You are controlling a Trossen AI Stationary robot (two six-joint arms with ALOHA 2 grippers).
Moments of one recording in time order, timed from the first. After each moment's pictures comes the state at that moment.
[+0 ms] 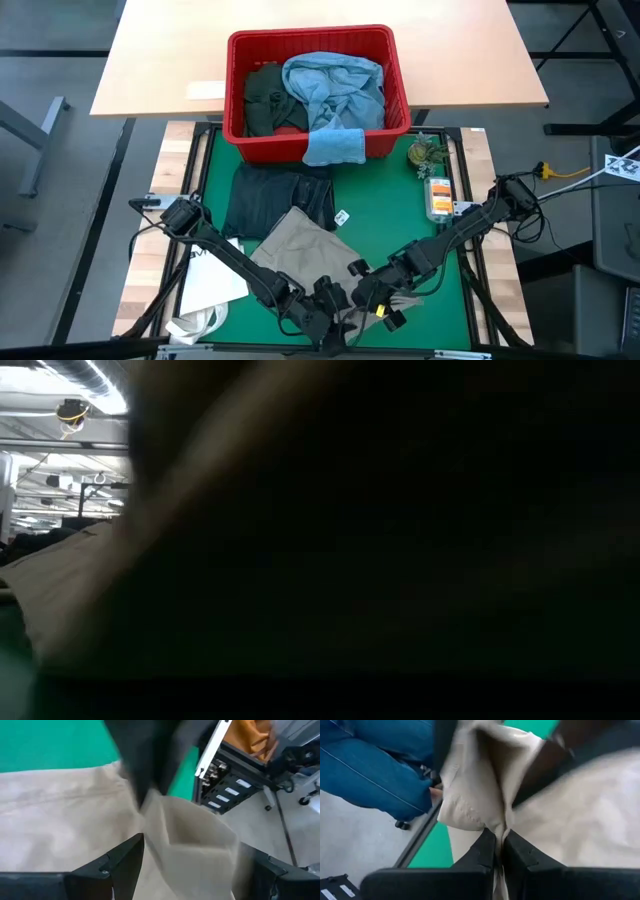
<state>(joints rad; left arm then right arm) -0.58 2.14 1.70 -0.20 -0.40 -0.83 0.55 1.72 1.35 -0.56 -0.18 0.07</state>
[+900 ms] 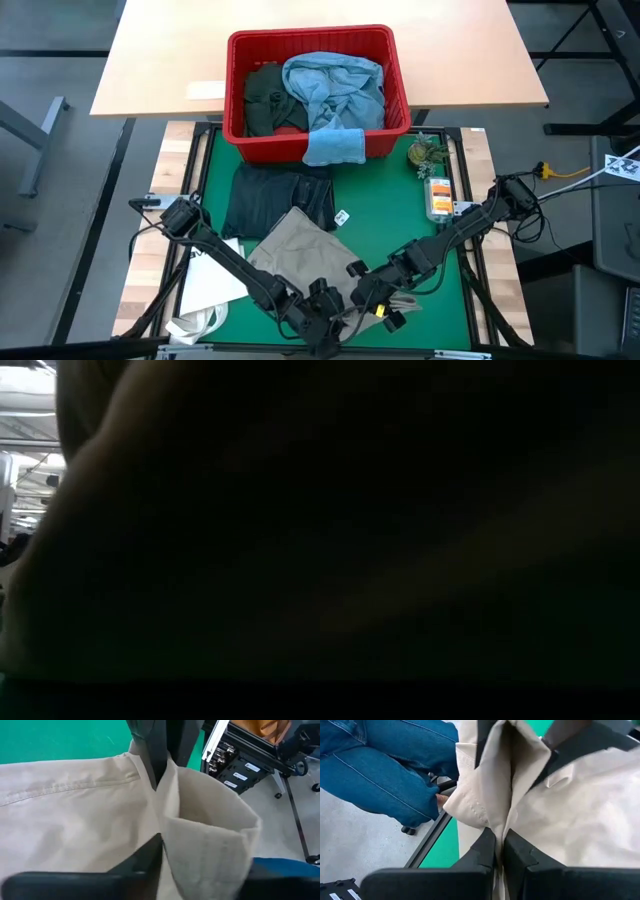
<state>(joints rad) -0.60 2.14 1.70 -0.27 -0.40 -0.83 0.55 1.72 1.35 -0.53 -0.20 0.07</state>
